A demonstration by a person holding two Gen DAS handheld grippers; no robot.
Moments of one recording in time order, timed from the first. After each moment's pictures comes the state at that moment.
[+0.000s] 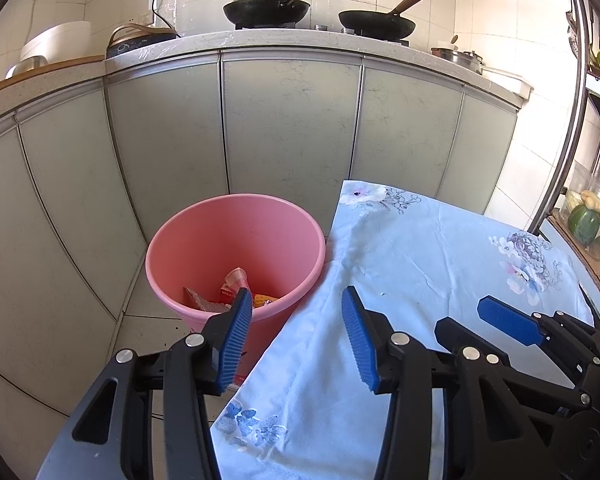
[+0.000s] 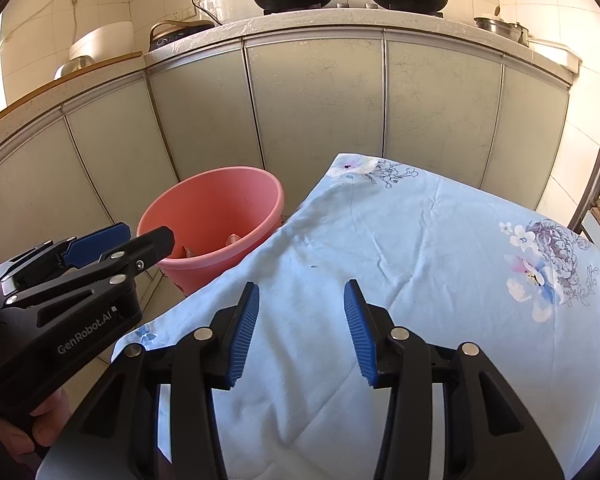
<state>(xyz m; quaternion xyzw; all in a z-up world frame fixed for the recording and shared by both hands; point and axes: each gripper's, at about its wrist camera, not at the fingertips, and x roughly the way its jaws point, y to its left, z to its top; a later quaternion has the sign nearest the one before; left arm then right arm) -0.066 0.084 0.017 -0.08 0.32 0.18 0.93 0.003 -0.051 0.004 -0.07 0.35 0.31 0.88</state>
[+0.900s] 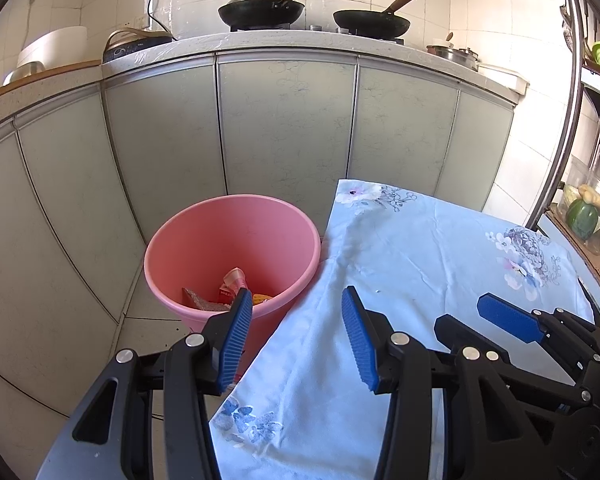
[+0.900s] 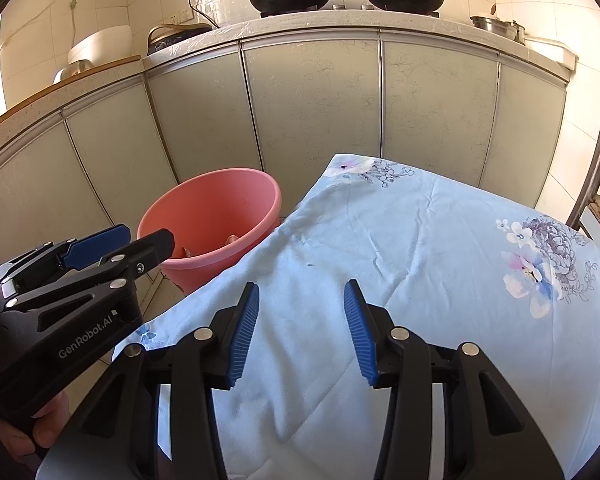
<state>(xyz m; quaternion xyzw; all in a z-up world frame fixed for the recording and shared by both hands) -0.066 0.077 0.017 -0.07 0.32 0.17 0.93 0.003 -0.056 0.004 -0.06 0.35 0.31 0.88</state>
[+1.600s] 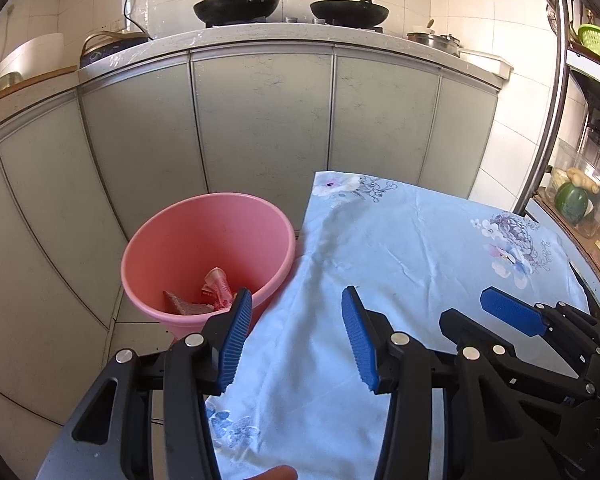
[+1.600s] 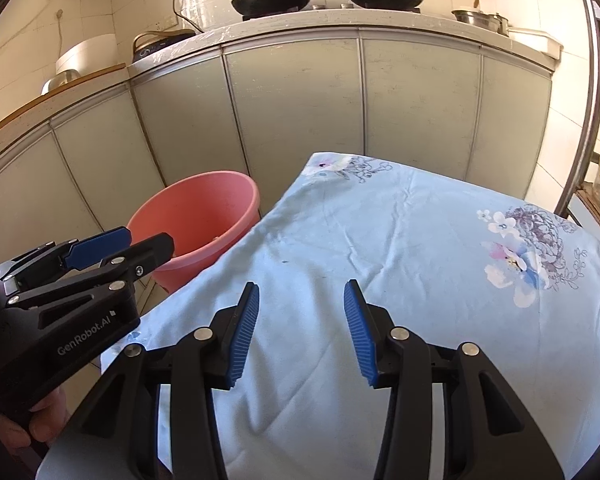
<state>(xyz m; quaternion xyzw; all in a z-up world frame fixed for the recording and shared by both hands) -0.048 0.067 0.015 -0.05 0.34 0.14 0.93 0.009 -0.079 0.003 -0.04 0.35 0.29 0.89</state>
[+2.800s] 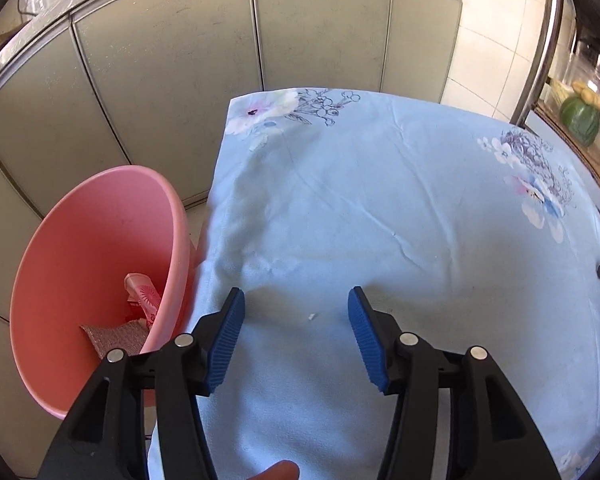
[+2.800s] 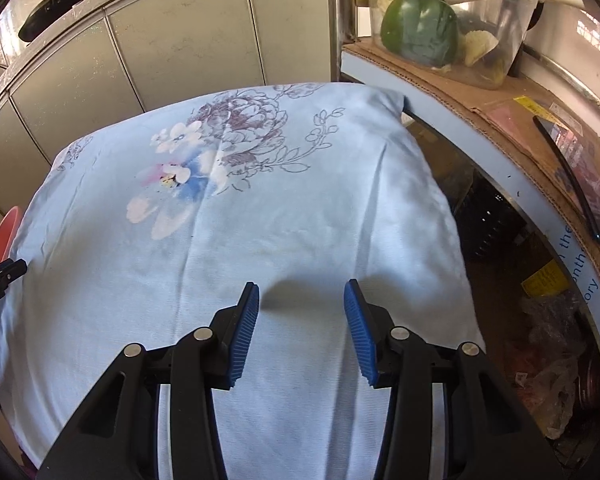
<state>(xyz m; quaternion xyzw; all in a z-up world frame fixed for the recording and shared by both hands) 0.088 0.057 -0.073 0.01 0.47 0.04 0.88 0.092 -0.317 -0.065 0.03 0.47 0.02 0.88</state>
